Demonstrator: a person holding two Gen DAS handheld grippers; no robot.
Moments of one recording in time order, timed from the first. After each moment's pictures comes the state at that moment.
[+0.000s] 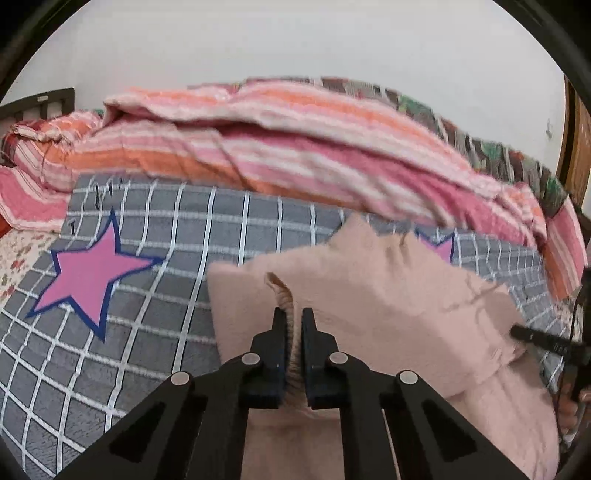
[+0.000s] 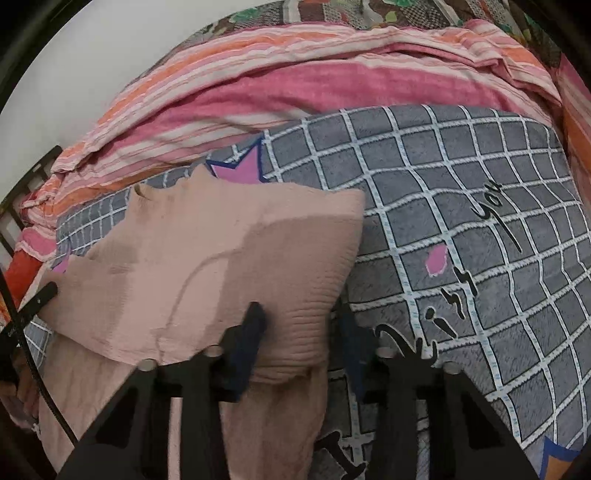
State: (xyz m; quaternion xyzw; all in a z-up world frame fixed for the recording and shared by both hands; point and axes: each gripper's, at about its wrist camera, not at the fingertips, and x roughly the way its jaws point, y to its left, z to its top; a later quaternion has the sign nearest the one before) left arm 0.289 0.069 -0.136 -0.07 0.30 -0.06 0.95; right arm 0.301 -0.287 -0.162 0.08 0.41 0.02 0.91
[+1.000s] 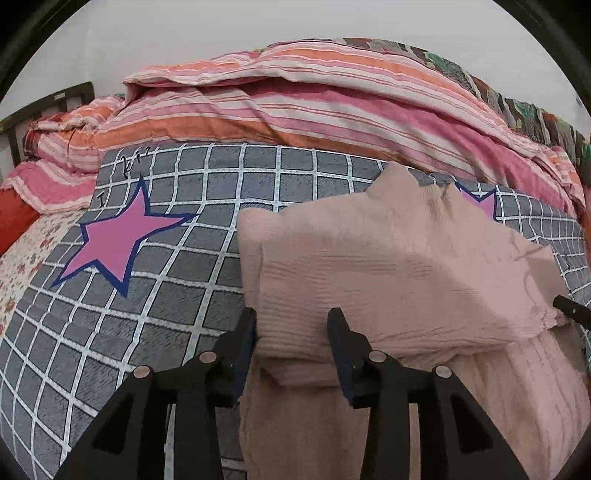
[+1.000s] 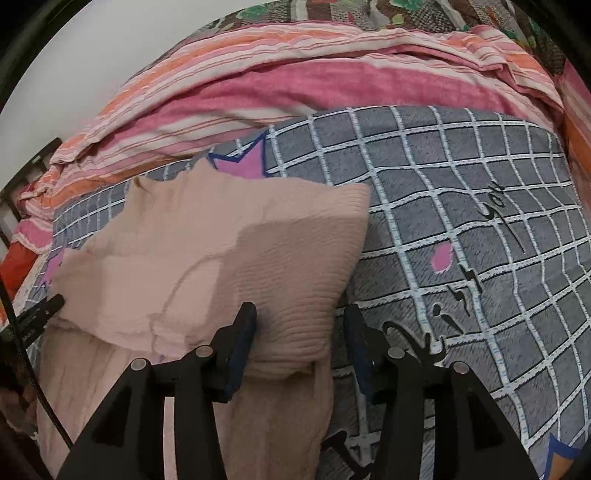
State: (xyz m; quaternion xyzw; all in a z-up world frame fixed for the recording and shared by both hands) left arm 0.284 0.066 -0.169 -0.03 0.36 0.01 0.93; right arm 0.298 -0.280 -0.167 0.07 0.41 0.02 0.91
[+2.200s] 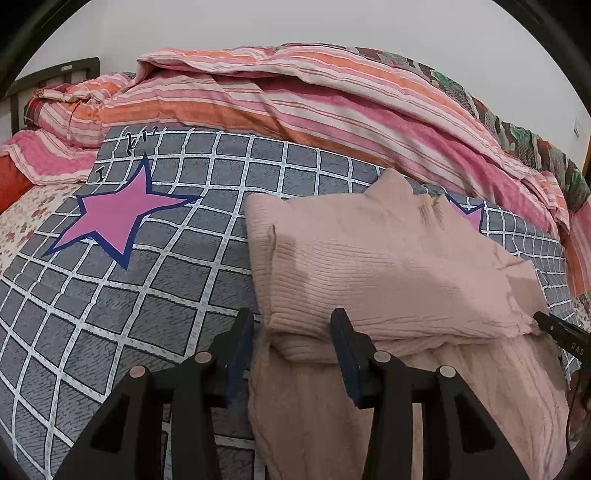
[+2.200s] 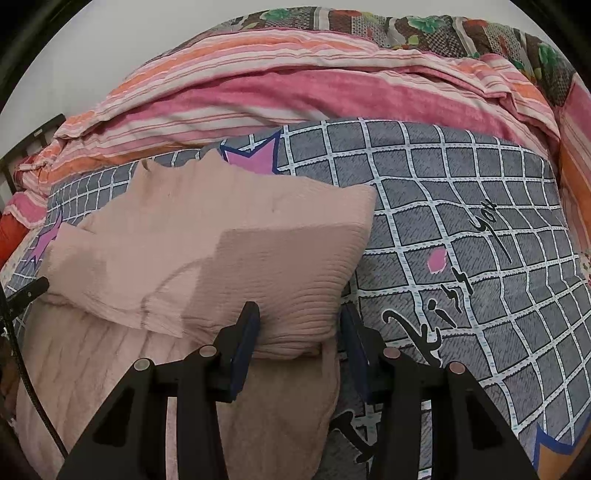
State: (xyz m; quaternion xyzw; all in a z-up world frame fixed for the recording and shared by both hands) left arm 0.273 0.083 -0.174 -0.08 0.36 -0.02 0.93; right arm 0.289 -0.268 -0.167 0.01 0.39 0.00 0.92
